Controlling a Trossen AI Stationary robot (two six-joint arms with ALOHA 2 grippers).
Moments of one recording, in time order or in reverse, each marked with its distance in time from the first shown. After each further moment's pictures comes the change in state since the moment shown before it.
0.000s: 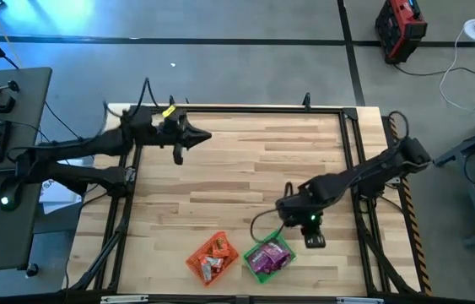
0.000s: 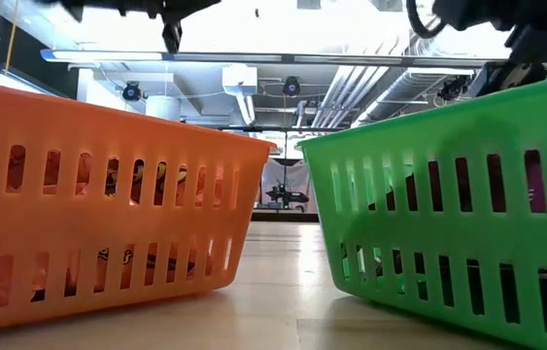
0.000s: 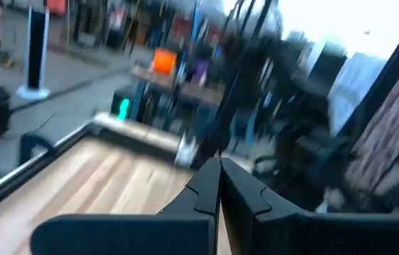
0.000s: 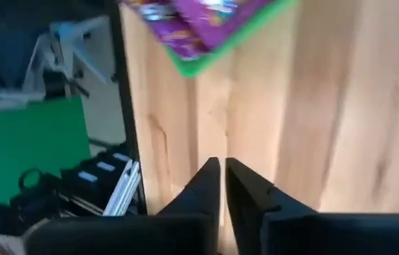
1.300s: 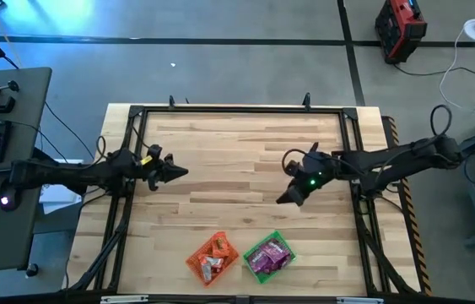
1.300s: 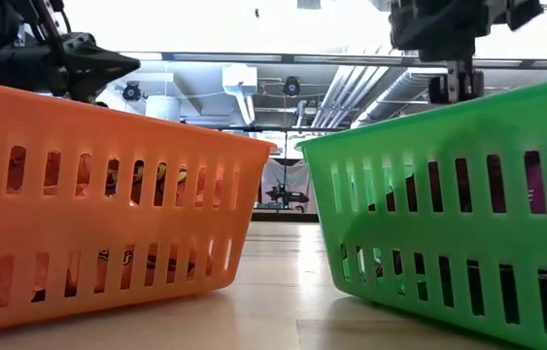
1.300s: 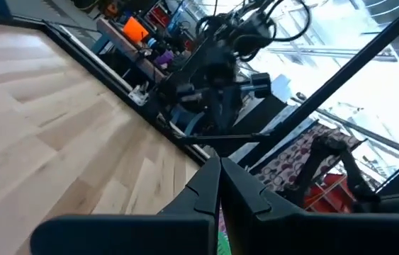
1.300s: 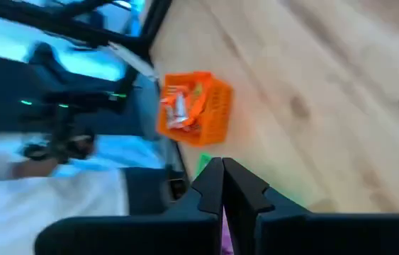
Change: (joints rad) left arm -0.180 -0.481 -0.770 0.418 -0.086 -0.490; right arm -0.268 -0.436 -0.406 0.791 0.214 0.650
